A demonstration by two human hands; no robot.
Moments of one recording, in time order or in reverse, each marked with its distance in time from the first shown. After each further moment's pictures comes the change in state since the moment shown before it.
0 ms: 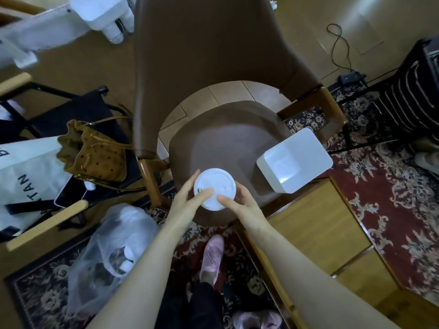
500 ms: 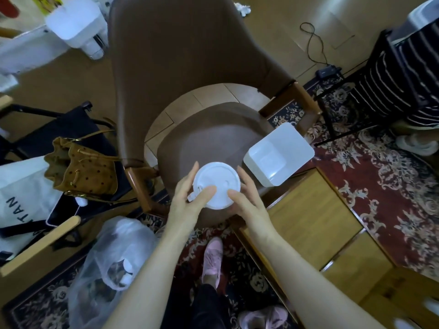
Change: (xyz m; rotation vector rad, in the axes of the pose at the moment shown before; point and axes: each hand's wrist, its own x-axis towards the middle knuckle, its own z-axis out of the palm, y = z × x) left_hand -0.029 0.021 0.025 -0.008 -0.007 0.197; right_hand -0.040 -0.010 -0.013 0.166 0.090 -0.229
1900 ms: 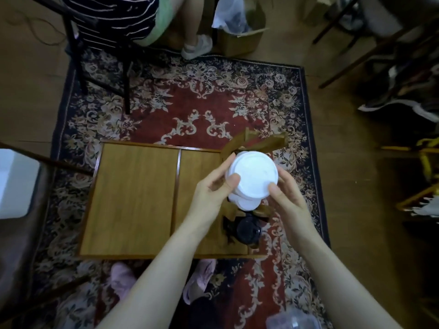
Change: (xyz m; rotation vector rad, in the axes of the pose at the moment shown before) left_hand -0.261 -0.109 0.486 0.225 -1.044 -0.018; right_hand -0.388 0.148 -0.429 0.367 0.927 -0.224
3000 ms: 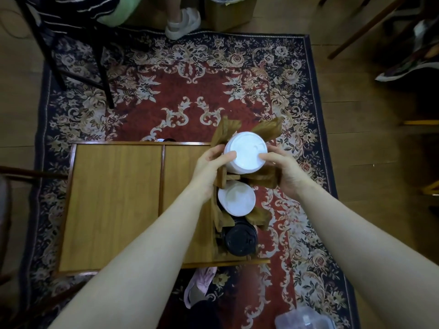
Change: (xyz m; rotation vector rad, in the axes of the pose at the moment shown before) left_hand 0.138 -0.077 0.030 -0.086 0.155 -0.332; right_hand 0.153 0.059 -0.063 0.121 -0.013 0.412
